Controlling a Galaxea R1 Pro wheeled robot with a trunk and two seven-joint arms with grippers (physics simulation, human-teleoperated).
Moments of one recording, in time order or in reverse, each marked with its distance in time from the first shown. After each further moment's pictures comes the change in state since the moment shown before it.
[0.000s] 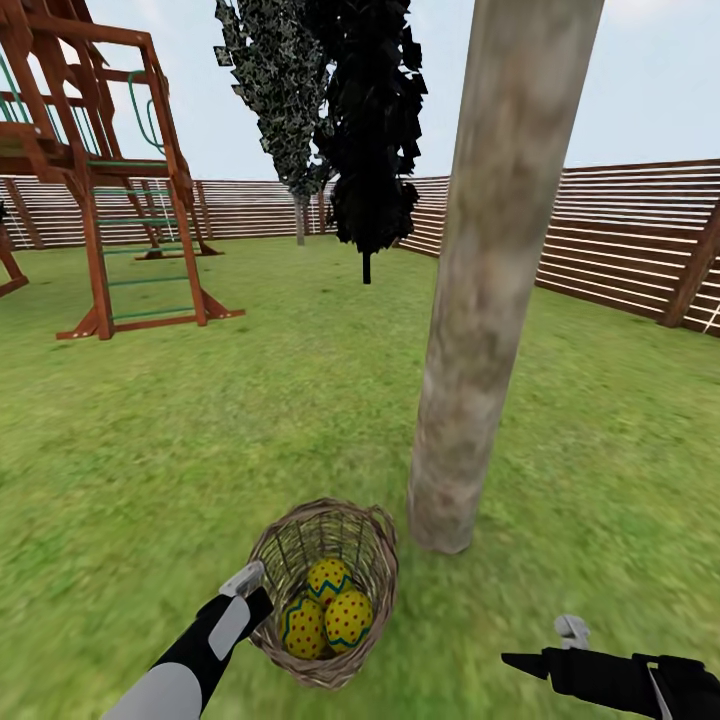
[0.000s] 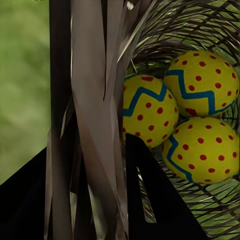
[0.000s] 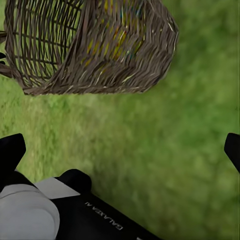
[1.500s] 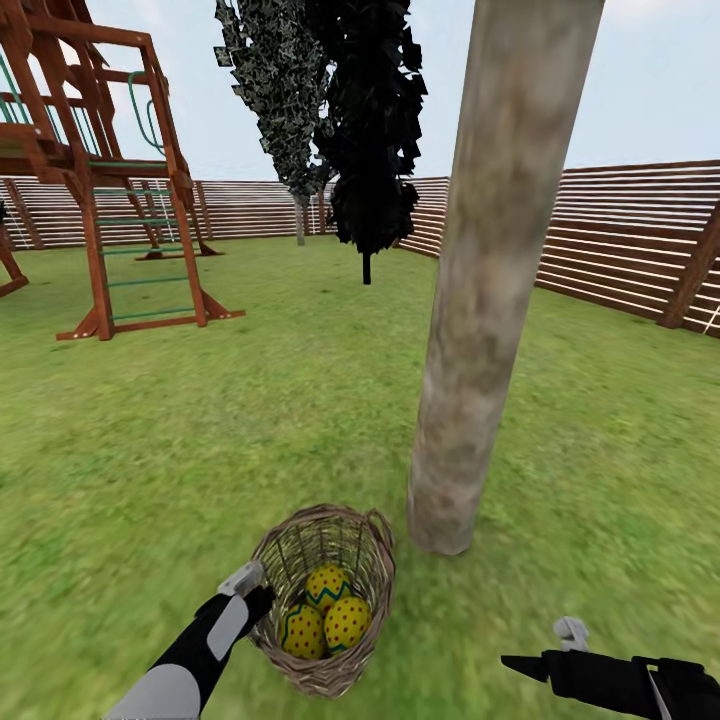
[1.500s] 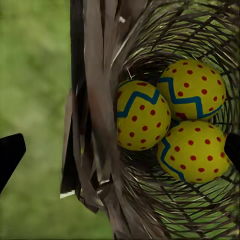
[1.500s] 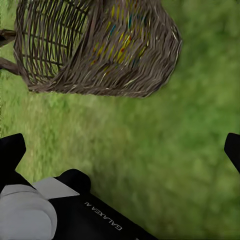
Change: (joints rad) left arm 0.007 0.001 0.000 -0.023 -0.002 0.008 0.008; right arm -0.004 -0.003 -0.001 0.025 0.000 -0.036 -0.001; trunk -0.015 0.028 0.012
